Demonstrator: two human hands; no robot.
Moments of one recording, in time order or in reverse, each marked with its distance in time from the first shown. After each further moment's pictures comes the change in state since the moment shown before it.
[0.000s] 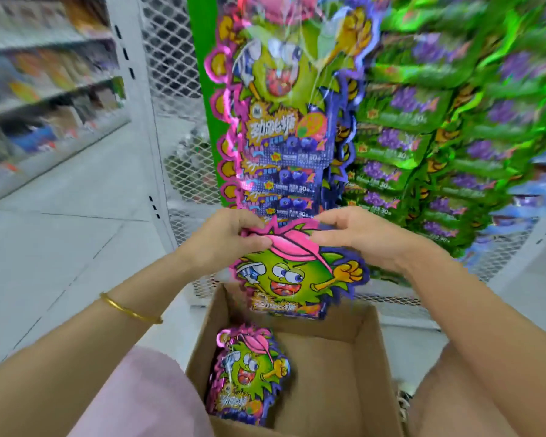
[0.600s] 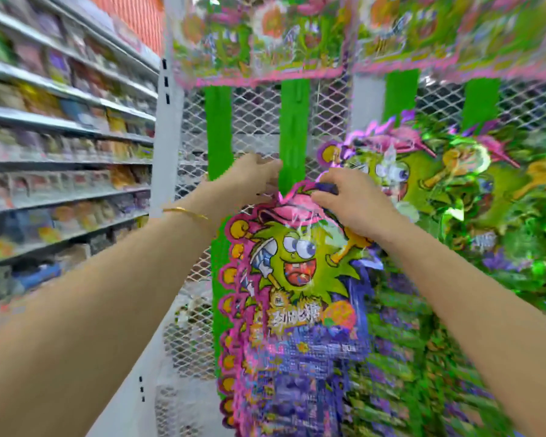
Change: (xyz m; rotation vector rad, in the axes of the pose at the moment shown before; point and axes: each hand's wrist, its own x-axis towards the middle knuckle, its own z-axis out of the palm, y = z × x) left_hand 0.178 0.184 -0.201 -0.271 0.351 0.152; right_hand 0.061 -0.252 -0.111 -0.926 0.827 -0.519
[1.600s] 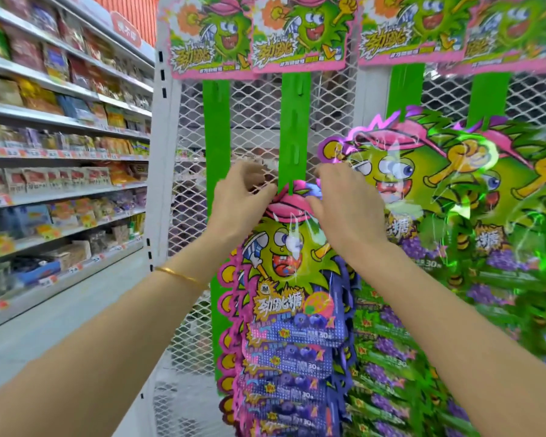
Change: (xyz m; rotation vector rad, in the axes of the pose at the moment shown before) left_hand -0.035 -0.033 0.013 0.085 0.341 0.219; right_hand -0.016 -0.013 0.021 -0.347 0.249 -0.027
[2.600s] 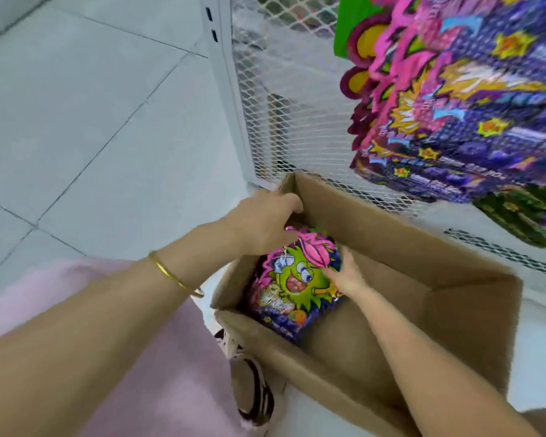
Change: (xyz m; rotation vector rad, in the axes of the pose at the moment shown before) left_hand -0.367 -0.298 -0.002 0.711 -1.080 -0.550; right_hand -0.555 -0.085 0.288 0.764 -1.447 0.834
